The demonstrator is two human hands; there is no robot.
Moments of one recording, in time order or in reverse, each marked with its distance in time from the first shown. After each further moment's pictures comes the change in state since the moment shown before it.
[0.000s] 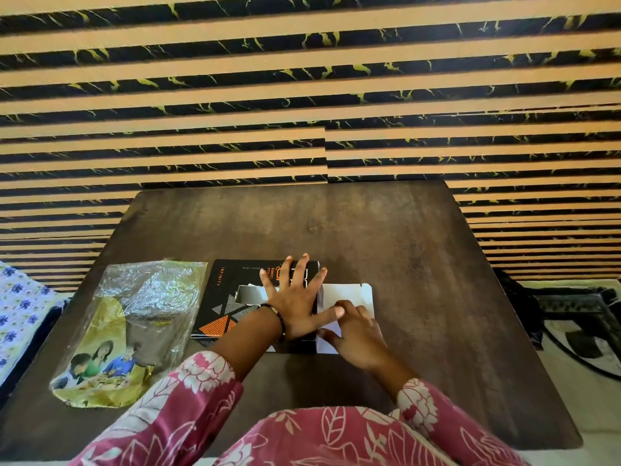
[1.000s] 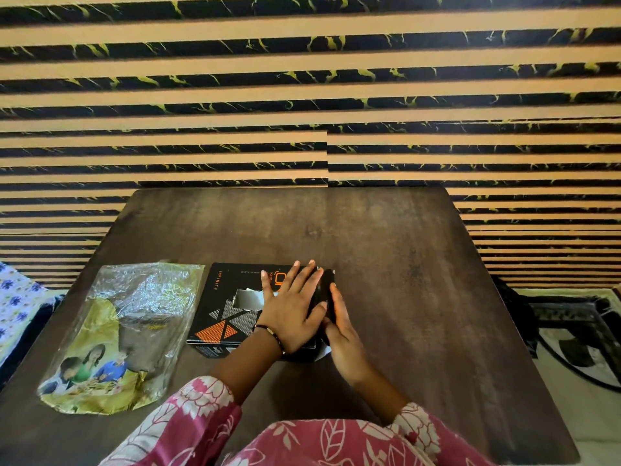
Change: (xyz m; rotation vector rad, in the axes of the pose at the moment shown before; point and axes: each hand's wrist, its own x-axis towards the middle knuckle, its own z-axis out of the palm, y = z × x) left_hand -0.001 -0.005 0.013 -0.155 0.252 0.056; right_hand -0.014 -0.044 -0.012 0.956 0.018 0.070
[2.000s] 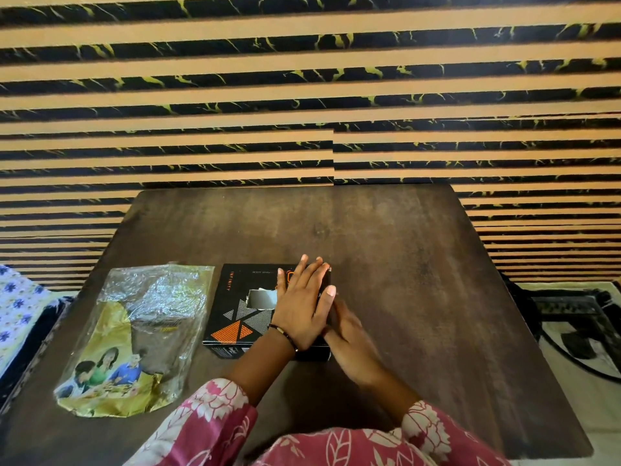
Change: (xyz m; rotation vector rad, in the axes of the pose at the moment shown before) left_hand -0.004 0.001 -0.013 -0.273 0.115 -0.014; right_hand -0.002 -0.013 0.012 -0.332 -0.020 -0.053
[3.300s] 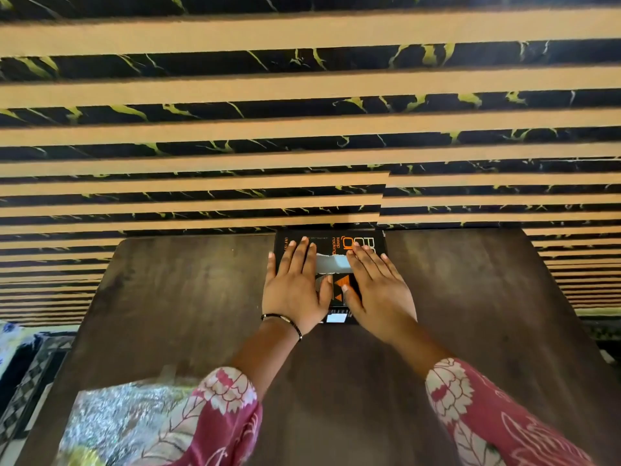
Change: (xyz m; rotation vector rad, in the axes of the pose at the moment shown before) left_hand 0.208 -0.132 -0.051 0.419 0.045 -0.076; right_hand 0.268 -0.035 -0.035 -1.048 0.202 -0.179
